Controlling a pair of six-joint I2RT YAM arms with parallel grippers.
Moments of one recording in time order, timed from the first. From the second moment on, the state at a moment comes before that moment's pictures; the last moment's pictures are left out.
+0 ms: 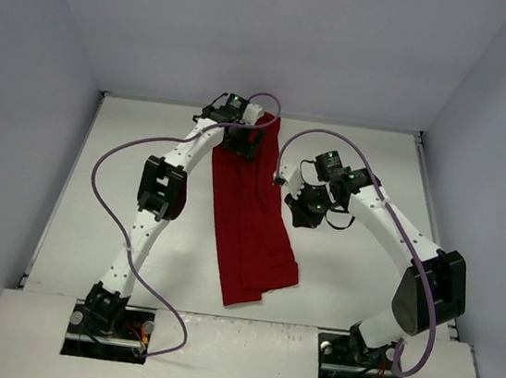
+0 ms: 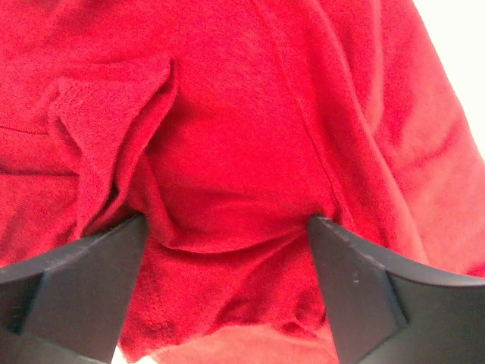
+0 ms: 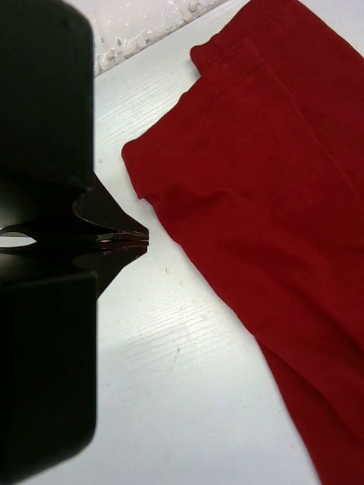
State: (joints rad) left arm -0.38 2.64 2.54 -0.84 0.17 0.02; right arm 0.44 1.53 1.22 -0.87 -0.46 -0.63
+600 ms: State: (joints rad) left arm -0.33 1.37 1.44 -0.65 0.52 0.40; right arm 0.45 0.88 0.73 -0.88 -0.47 -1.42
